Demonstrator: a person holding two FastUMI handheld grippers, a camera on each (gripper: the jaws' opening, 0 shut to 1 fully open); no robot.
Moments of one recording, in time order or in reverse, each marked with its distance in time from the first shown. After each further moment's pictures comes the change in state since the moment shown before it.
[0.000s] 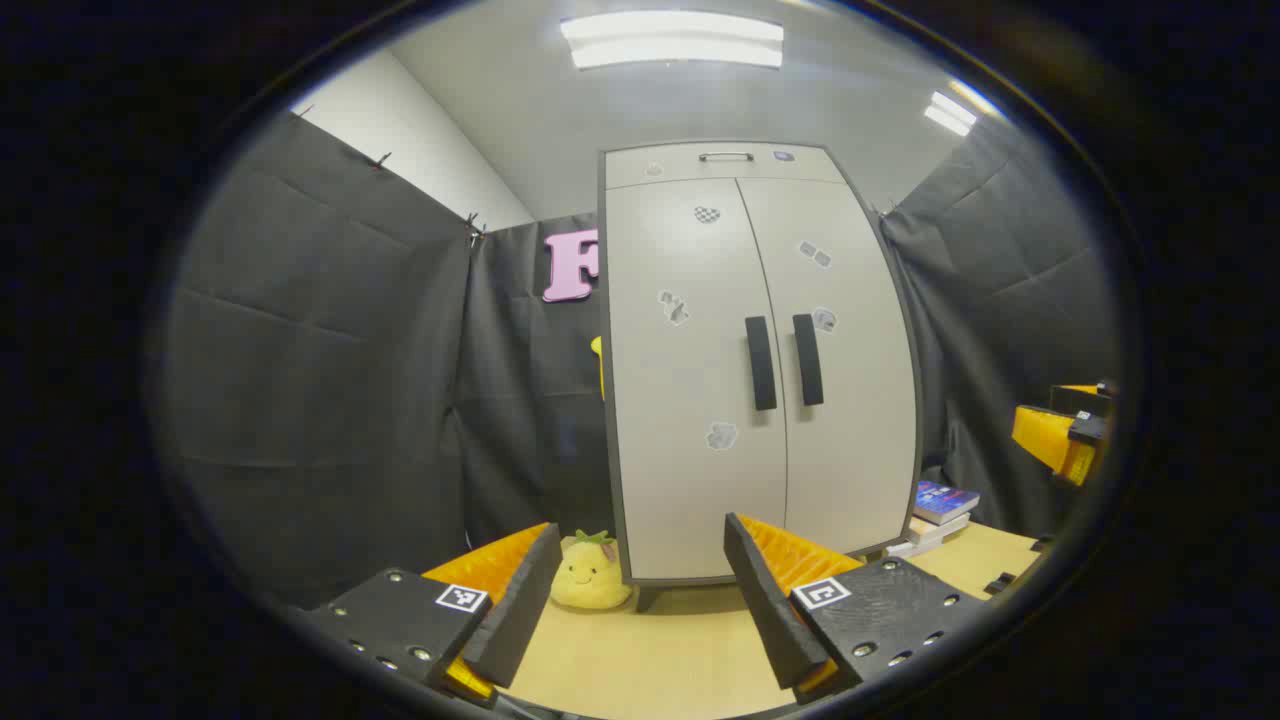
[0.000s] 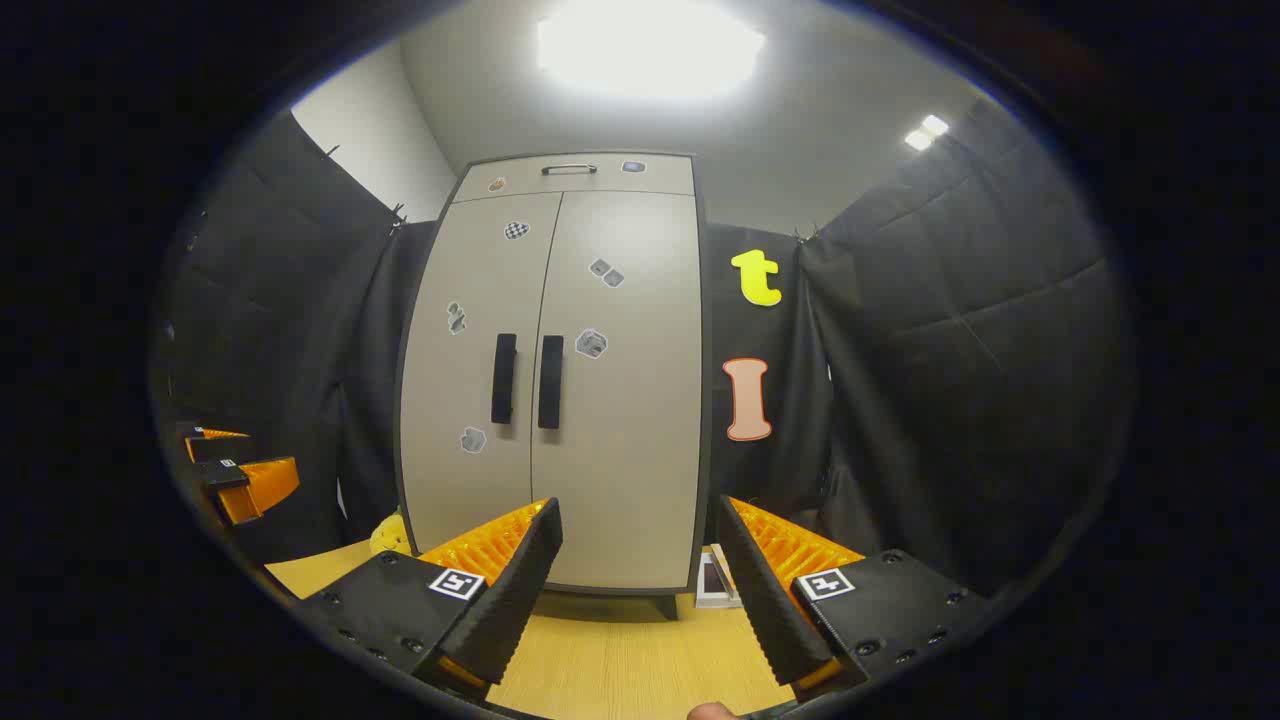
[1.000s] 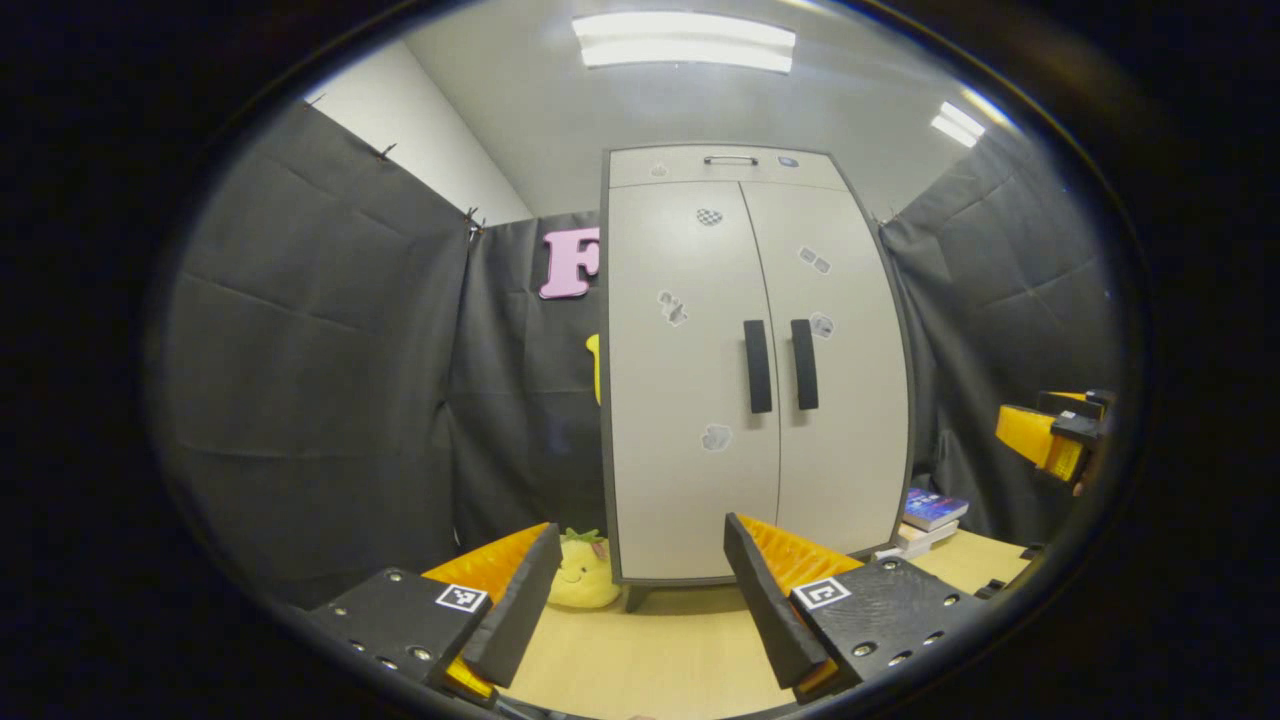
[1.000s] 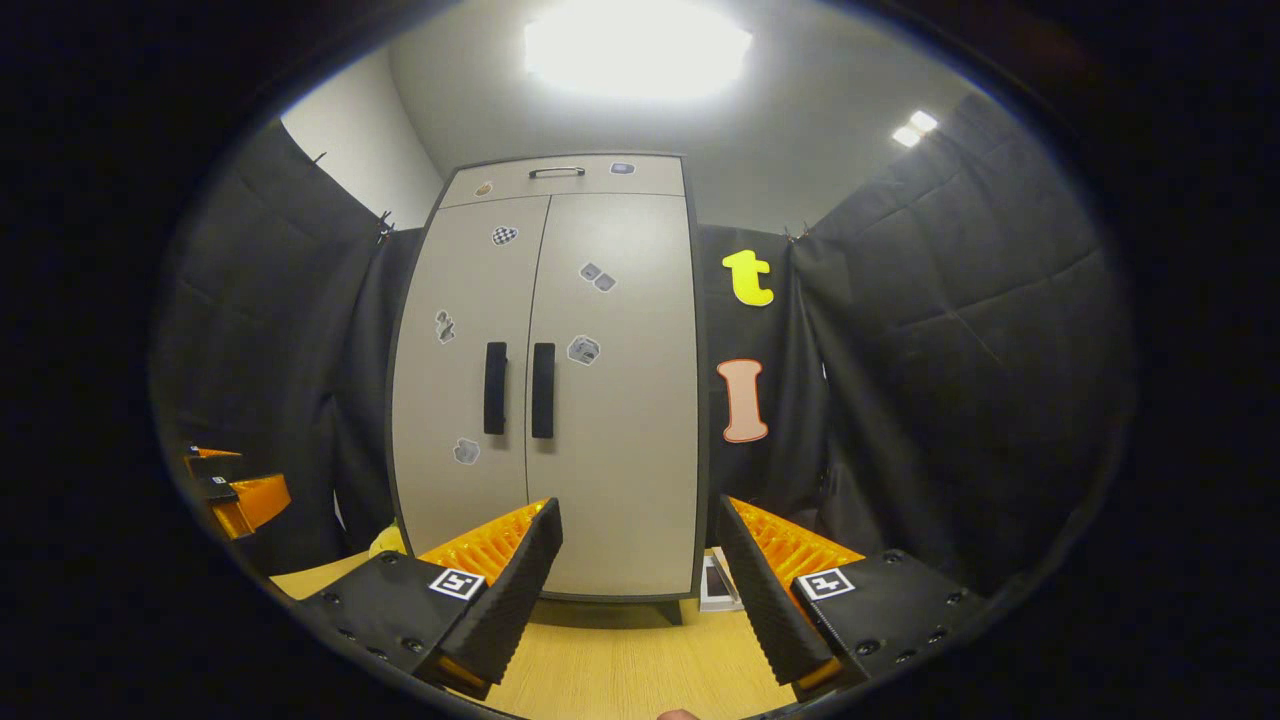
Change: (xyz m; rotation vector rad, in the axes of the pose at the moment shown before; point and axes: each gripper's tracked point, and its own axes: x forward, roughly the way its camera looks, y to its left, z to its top) left arm -0.001 0.005 0.000 -0.023 -0.007 -0.015; right arm 0.014 0.003 0.008 0.018 -0.018 -0.014
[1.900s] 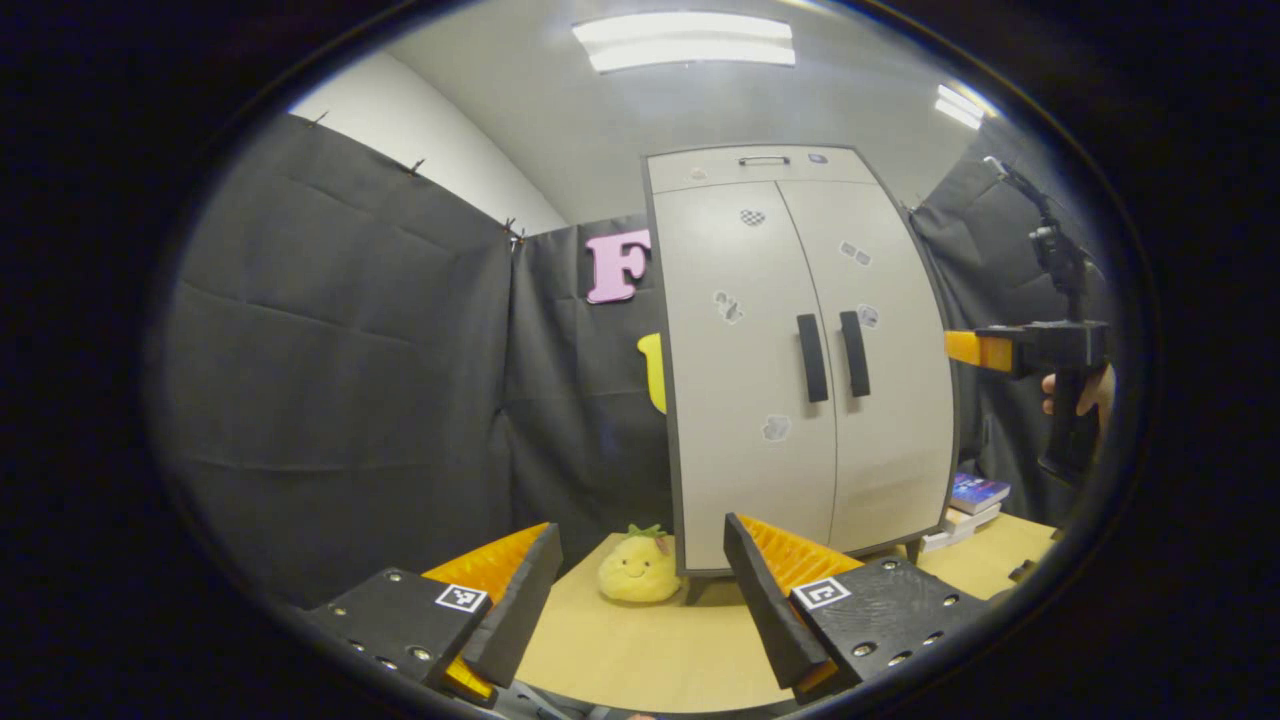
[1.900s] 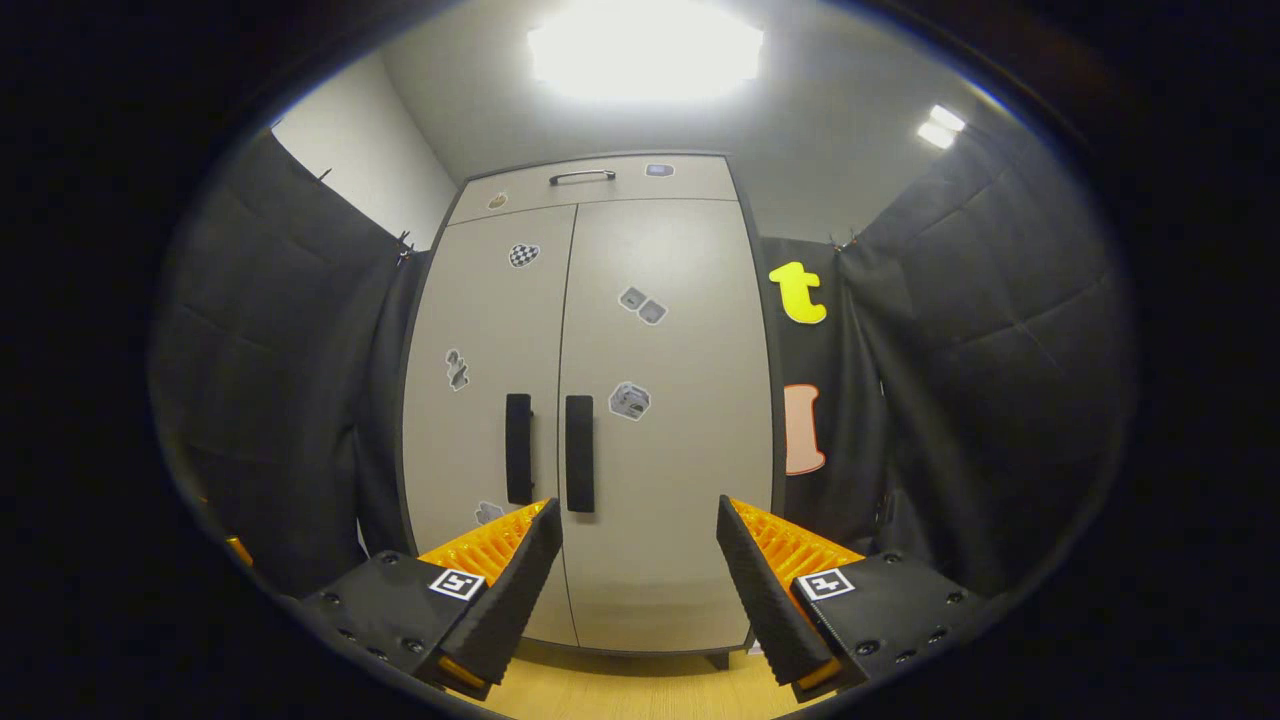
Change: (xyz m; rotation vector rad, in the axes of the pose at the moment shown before) left arm -0.035 0.061 -0.002 0.052 0.010 0.147; right arm 0.109 0.053 0.049 0.029 -0.039 0.123
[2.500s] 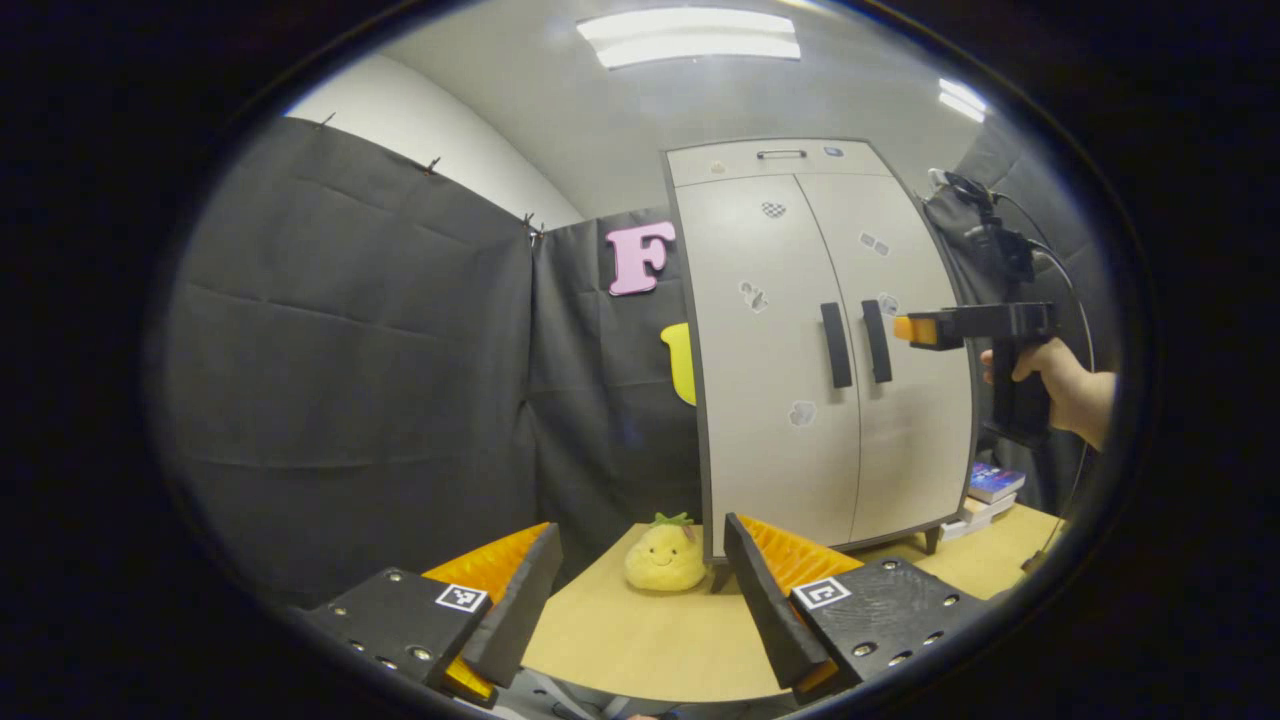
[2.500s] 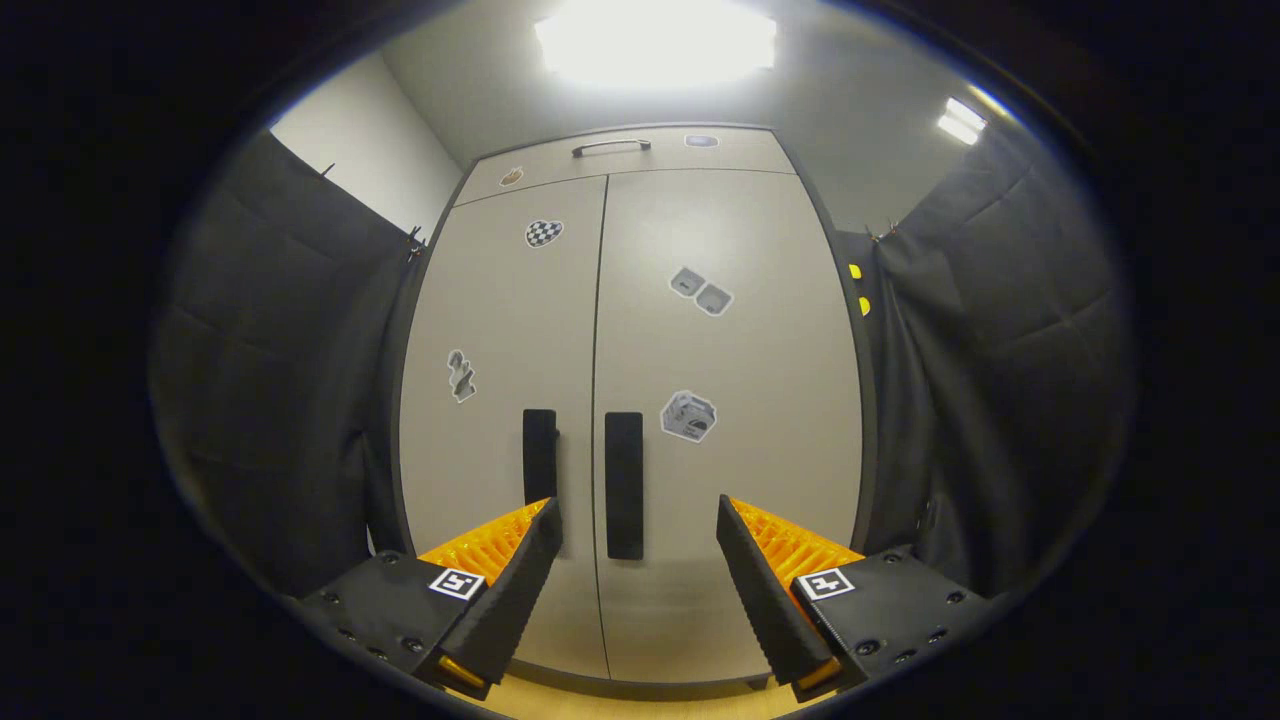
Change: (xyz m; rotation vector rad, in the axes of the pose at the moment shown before) left arm -0.014 0.020 -0.010 0.015 0.023 0.043; right arm 0.091 0.045 0.011 0.005 -0.011 0.060
